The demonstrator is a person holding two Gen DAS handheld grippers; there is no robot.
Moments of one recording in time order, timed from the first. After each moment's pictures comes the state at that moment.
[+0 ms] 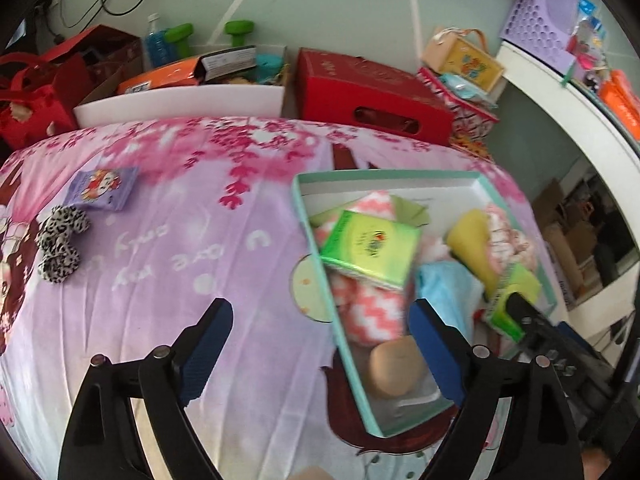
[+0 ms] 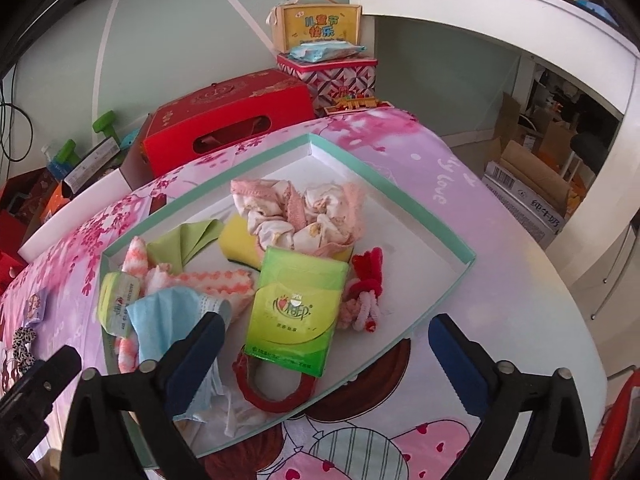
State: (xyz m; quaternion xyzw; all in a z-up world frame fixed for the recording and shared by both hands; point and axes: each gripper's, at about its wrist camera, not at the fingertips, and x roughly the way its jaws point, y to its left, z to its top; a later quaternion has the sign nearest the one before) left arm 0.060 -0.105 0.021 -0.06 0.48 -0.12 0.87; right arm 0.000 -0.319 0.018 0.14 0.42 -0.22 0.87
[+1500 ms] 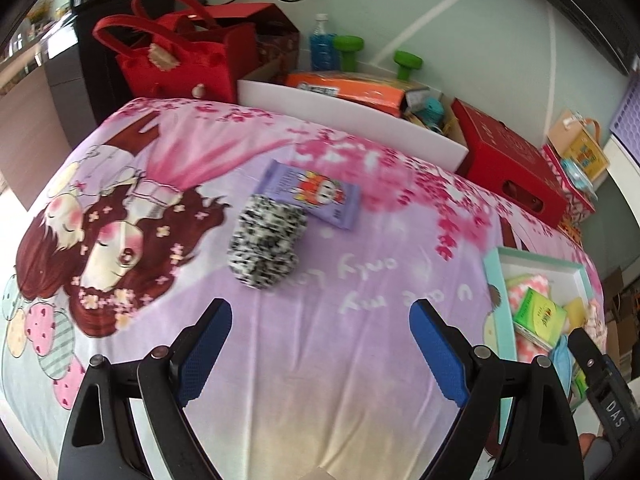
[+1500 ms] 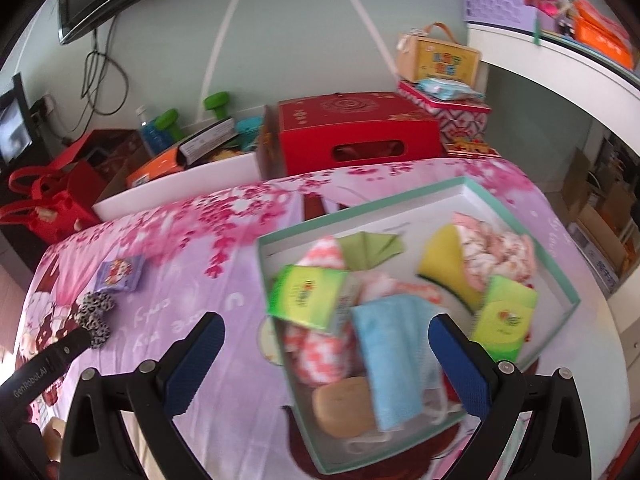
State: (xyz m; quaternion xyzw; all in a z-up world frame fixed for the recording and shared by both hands) left arm 0.061 0.067 0.030 -0.13 0.46 0.05 0.88; right arm 0.037 -0.180 0.049 0.09 0.40 -0.09 0.91
